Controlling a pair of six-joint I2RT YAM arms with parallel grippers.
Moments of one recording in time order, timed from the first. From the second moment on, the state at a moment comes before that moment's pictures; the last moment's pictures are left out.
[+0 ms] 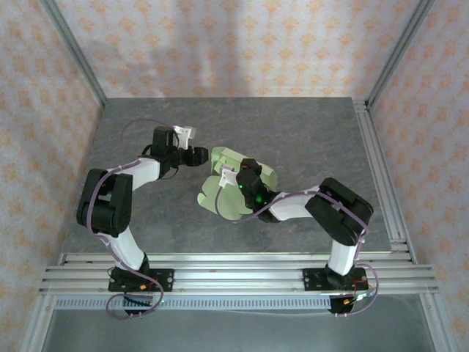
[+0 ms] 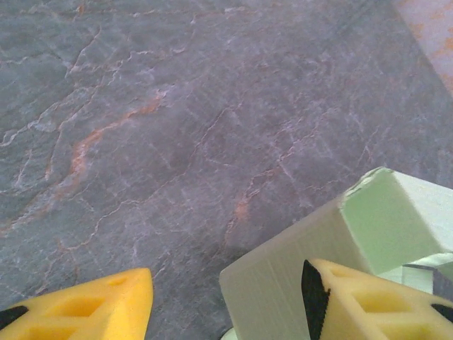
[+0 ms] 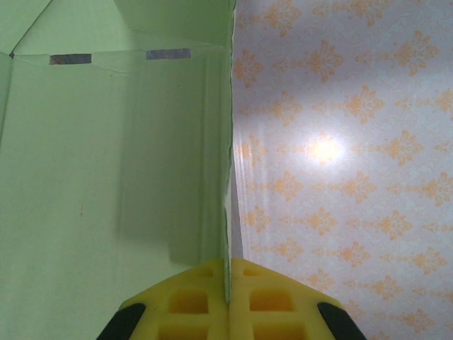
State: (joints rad) left arm -0.12 1.75 0.97 0.08 0.54 -0.20; right arm 0.88 1.80 0.80 0.68 0.74 -1.22
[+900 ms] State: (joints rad) left arm -0.20 1.83 1.05 -0.05 0.66 -0.10; right arm 0.88 1.80 0.80 0.68 0.75 -1.21
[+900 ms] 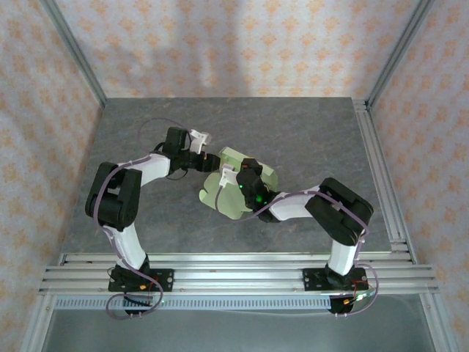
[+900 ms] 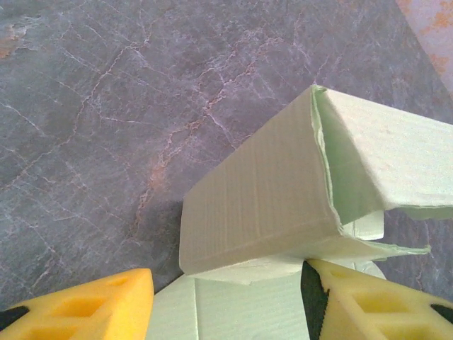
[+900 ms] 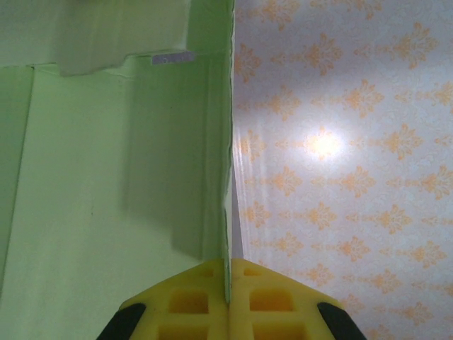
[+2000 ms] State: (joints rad) left arm -0.25 1.89 1.11 -0.08 0.68 -0.10; right arm 0.88 1.75 0.87 0.36 0.69 -0.97
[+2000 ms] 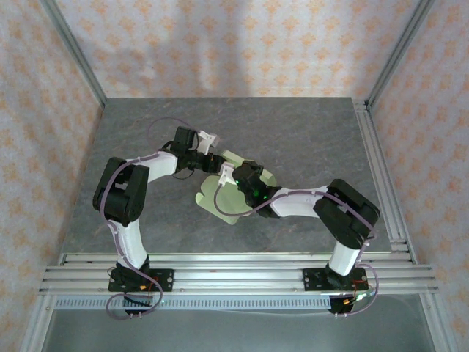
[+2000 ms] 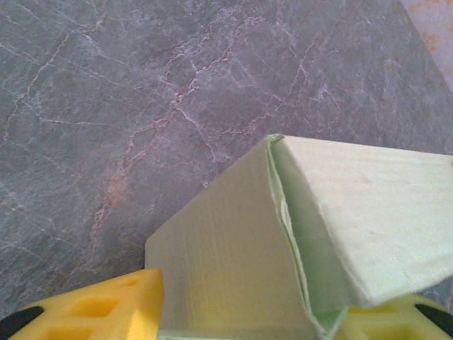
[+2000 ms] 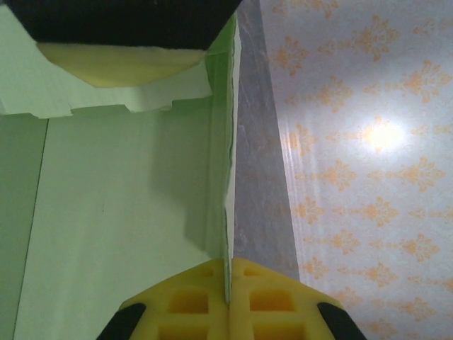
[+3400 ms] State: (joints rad) left arm -0.34 1.85 1.08 -0.06 0.48 -0.04; right arm 0.87 1.26 0.79 0.15 0.35 -0.19
